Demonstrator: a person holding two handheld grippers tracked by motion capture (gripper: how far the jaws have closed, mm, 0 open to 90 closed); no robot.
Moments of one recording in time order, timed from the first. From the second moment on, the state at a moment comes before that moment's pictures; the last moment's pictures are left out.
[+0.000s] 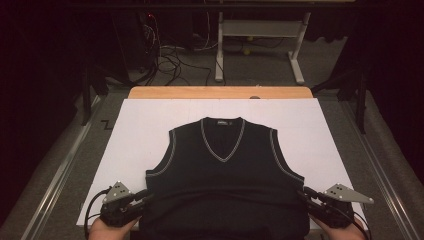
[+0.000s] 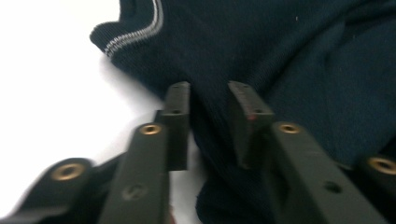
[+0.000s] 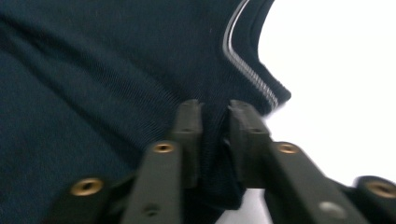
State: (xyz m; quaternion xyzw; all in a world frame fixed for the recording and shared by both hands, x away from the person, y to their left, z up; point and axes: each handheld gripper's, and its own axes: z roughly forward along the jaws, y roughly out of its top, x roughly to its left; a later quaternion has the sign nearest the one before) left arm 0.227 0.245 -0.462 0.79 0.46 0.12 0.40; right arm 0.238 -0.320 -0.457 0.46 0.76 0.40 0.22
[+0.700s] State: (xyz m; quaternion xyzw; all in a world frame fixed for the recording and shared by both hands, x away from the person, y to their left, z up) left arm 0.296 0.250 -0.422 0.74 0.48 0.17 0.44; right arm 0.291 -0.312 -0.440 0.47 0.72 0.45 0.25
